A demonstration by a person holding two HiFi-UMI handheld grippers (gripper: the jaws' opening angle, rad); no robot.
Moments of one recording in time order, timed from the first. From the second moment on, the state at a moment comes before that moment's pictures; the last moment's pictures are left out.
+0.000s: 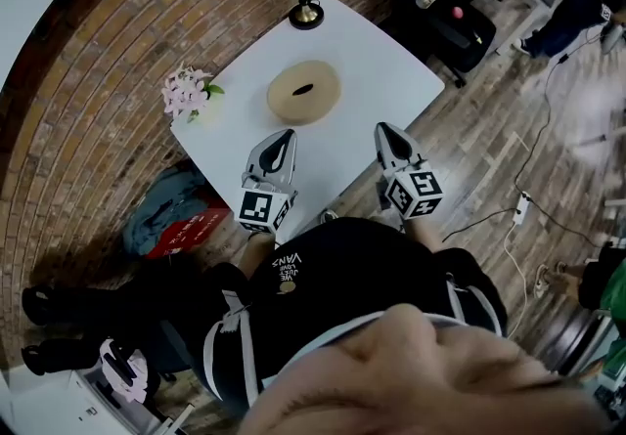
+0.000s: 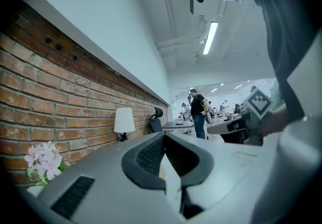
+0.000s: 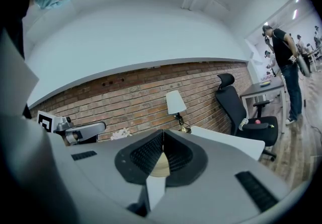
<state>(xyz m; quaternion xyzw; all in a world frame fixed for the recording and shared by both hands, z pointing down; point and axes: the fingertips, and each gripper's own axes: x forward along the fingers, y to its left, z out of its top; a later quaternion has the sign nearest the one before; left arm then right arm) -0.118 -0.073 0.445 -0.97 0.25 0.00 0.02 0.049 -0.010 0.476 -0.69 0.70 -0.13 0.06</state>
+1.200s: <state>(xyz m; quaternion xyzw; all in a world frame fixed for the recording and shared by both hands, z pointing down) -0.064 -0.149 0.473 -0.95 0.32 -0.05 0.01 0.108 -0.124 0.492 -0.62 0.77 -0.15 0.02</state>
